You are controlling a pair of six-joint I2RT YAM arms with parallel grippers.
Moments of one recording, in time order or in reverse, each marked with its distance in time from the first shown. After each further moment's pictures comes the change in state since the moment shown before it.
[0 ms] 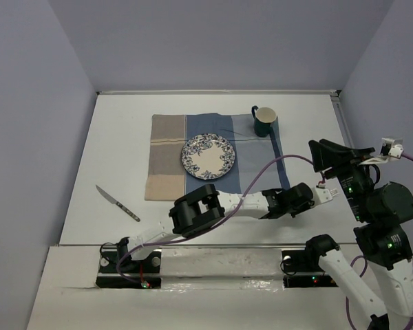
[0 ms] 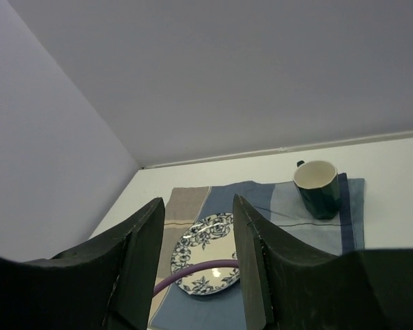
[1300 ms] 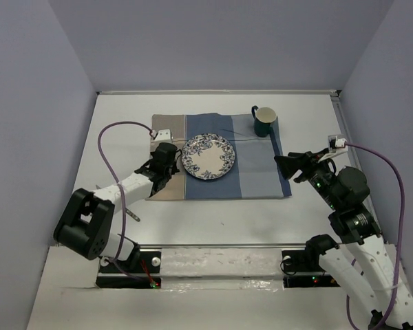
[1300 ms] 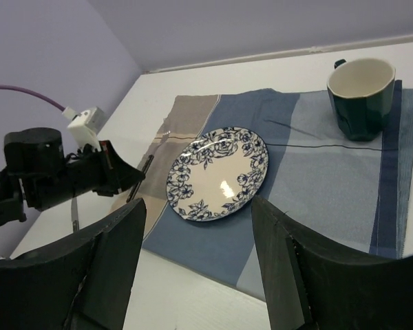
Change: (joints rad) left arm 0.814 -1.037 -1.165 0.070 -0.278 -0.521; right arm 0.000 0.077 -0.281 0.111 -0.203 0.015
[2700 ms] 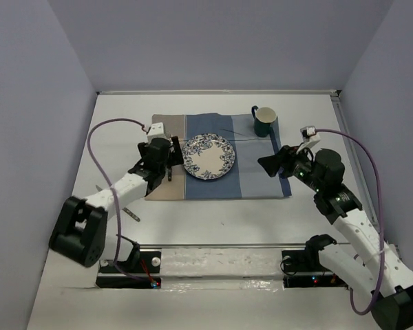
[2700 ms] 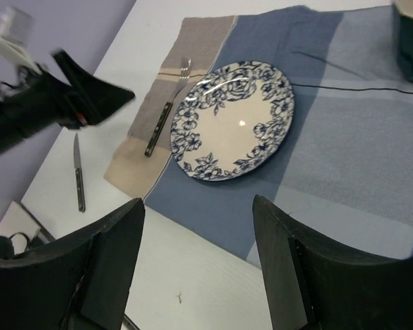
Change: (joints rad) left arm 0.050 0.003 0.017 0.033 0.012 0.003; right arm 0.006 0.235 -0.009 0.061 -0.126 0.003
